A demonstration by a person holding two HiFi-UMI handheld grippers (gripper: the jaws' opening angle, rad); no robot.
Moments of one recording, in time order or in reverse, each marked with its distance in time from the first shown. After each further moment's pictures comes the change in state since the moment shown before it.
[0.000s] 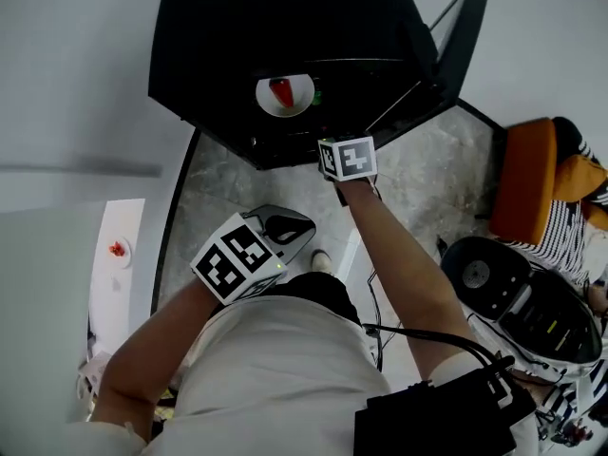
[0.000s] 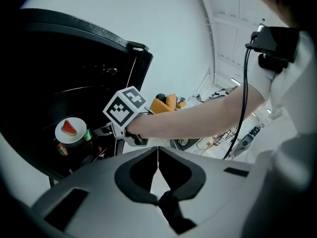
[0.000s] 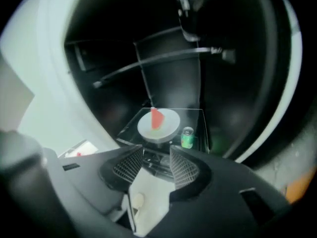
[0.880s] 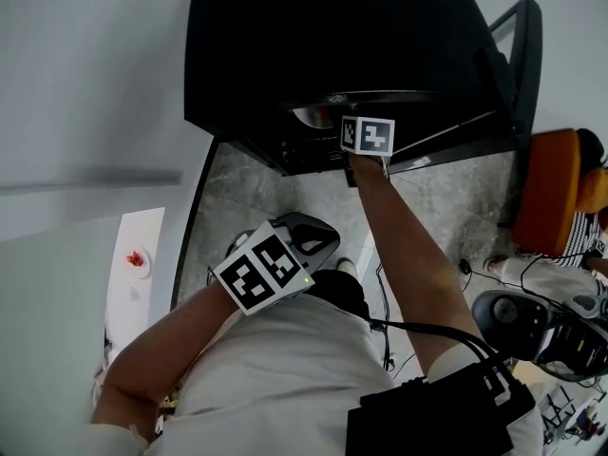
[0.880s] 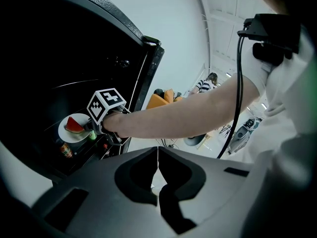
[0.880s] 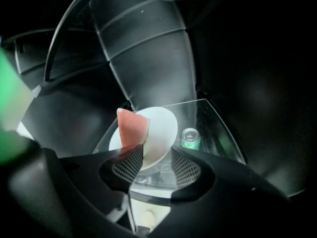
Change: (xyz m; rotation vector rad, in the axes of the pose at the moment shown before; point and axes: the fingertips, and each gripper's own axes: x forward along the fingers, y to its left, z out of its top) left arm -0.018 0.059 -0.030 0.072 0.048 -0.055; right arm 0.110 -0.020 0.029 0.249 -0.027 -0.107
